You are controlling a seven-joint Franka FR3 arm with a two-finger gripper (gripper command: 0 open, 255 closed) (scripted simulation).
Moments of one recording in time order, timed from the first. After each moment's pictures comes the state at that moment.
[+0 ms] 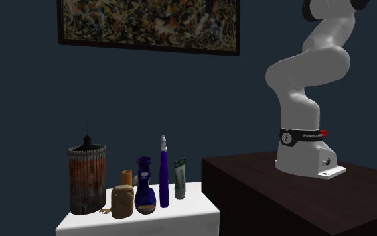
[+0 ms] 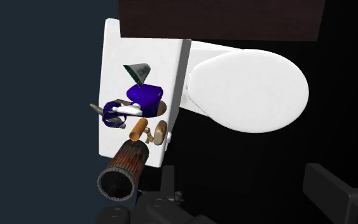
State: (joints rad) arm 0.02 -0.81 0.05 -2.27 -0.09 1.59 0.02
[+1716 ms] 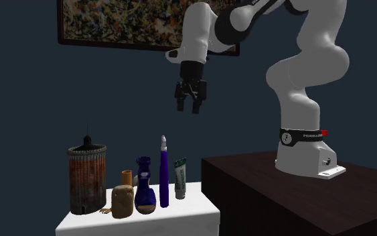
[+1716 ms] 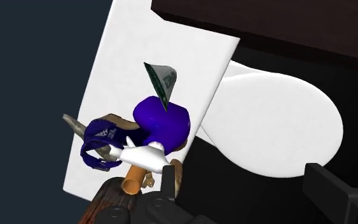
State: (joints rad) arm -0.04 -0.50 -0.32 -2.79 -0.28 2.40 -0.36
